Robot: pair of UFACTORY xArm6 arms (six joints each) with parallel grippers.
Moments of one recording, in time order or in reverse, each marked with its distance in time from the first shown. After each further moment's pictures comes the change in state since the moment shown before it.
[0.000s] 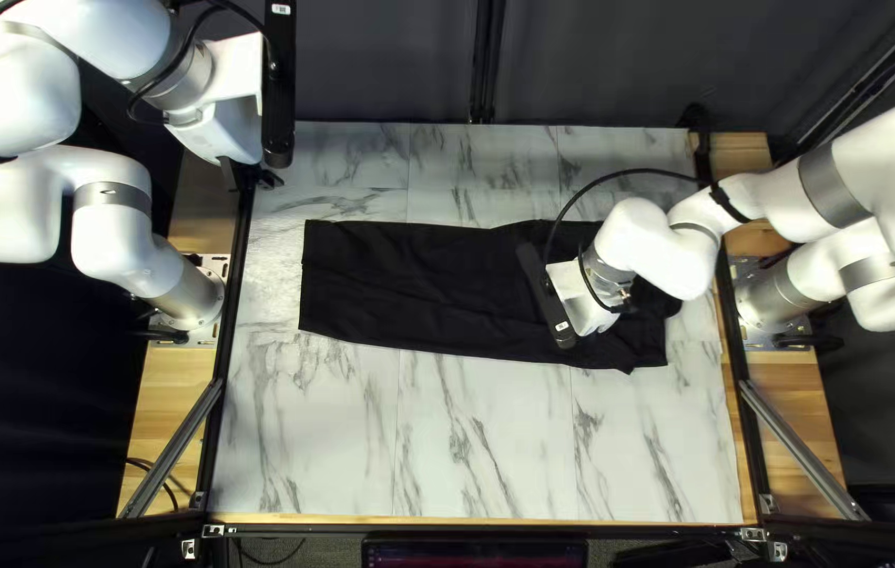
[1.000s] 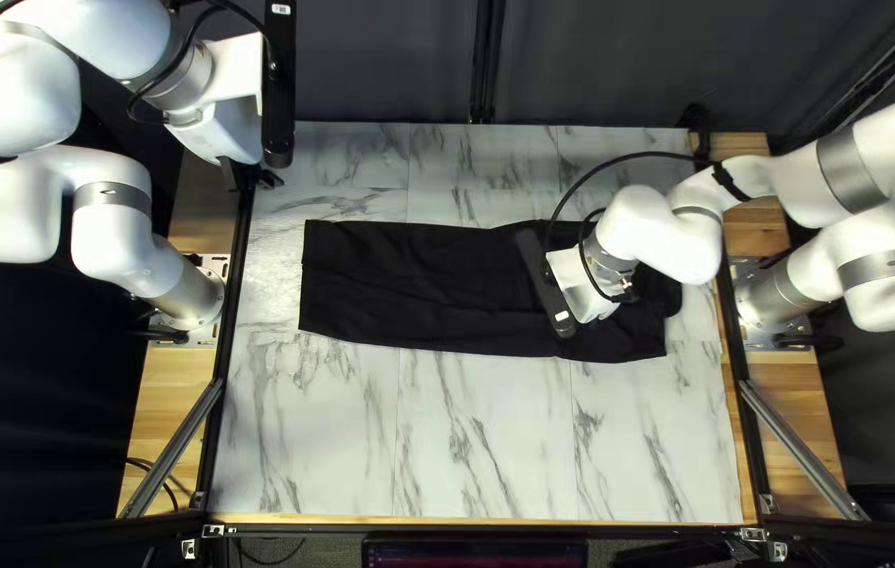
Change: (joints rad) left arm 0.000 0.000 0.000 0.000 0.000 0.000; right arm -0.096 -0.001 -0.009 -0.089 0.038 -0.005
